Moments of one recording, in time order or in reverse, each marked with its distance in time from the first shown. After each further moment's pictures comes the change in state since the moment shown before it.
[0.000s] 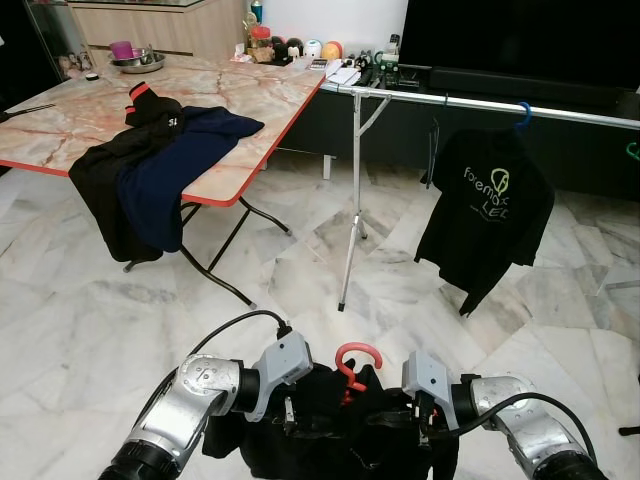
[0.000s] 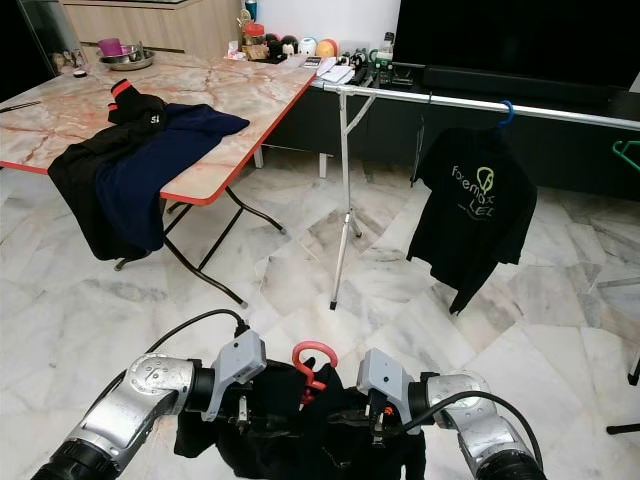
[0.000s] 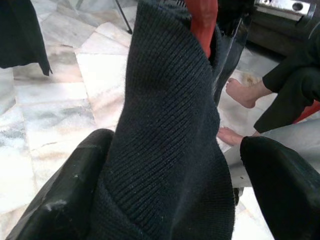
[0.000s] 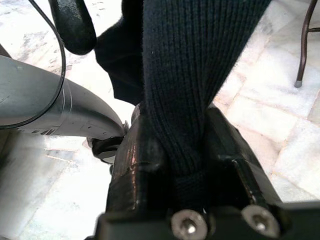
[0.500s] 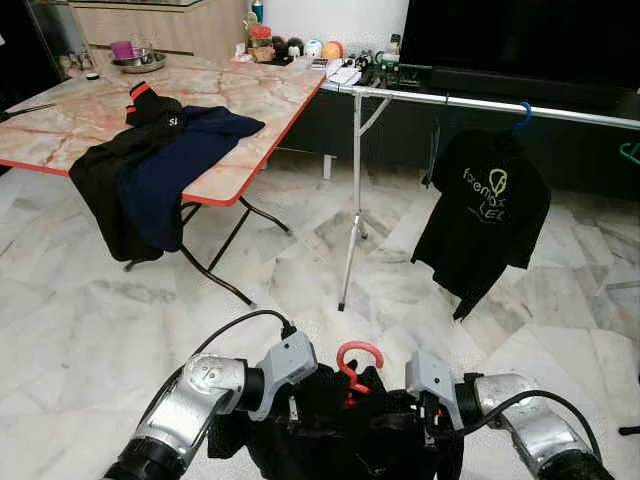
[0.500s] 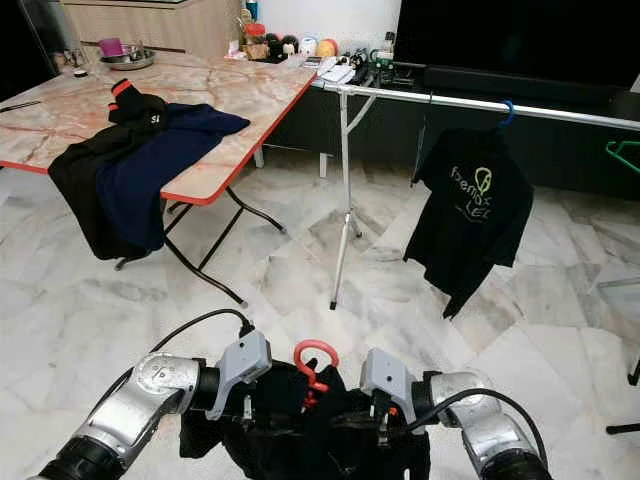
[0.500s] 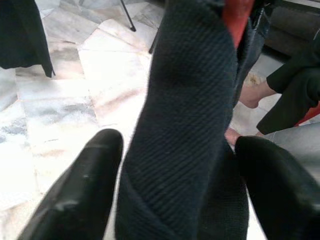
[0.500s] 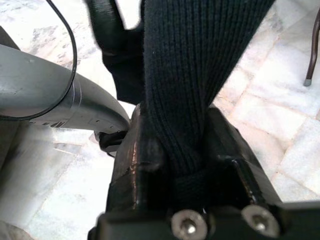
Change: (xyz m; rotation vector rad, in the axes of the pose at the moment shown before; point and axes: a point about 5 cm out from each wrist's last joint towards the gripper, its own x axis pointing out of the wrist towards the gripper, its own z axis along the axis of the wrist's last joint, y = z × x) left arm 0.004 0.003 -0.001 -0.018 0.005 0.021; right arm -0.004 0.001 0.002 -0.003 0.009 0.044
